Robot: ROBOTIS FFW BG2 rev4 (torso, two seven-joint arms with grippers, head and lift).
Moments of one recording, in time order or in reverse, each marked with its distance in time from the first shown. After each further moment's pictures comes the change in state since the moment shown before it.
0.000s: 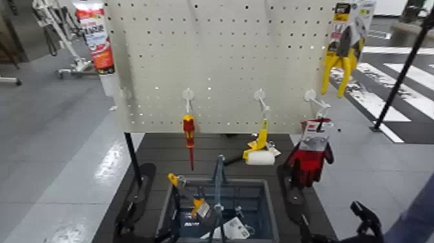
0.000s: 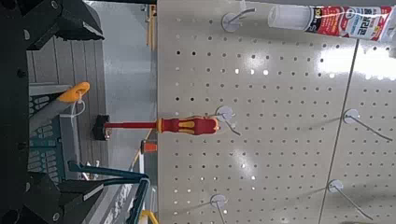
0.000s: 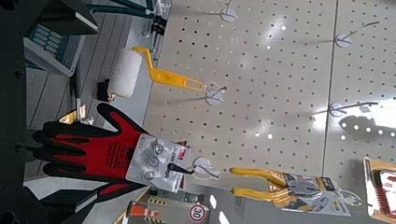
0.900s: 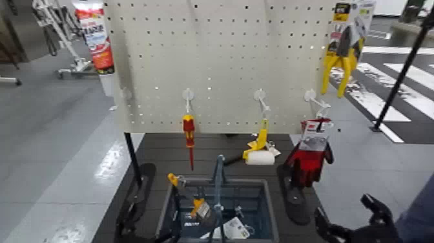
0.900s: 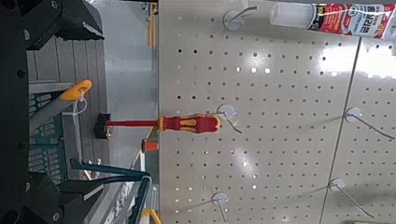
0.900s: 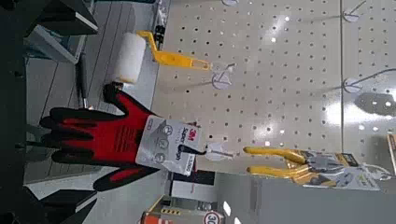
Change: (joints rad) left arm 0.000 0.000 -0.002 0.004 0.000 0.001 -0.004; right arm -0.049 0.005 -0.118 0.009 -0.139 0.091 0.183
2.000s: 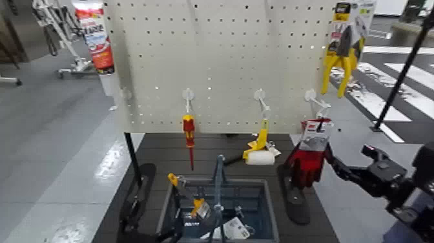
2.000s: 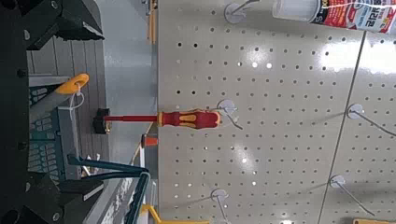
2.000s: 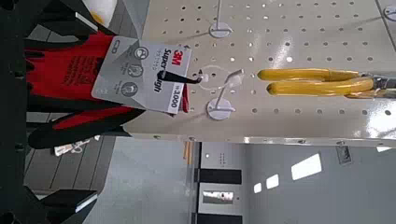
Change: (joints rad) left arm -0.018 0.000 -0.005 0.010 0.010 0.008 -0.023; right arm -0.475 -0.103 -0.139 0.322 -0.192 0.313 0.405
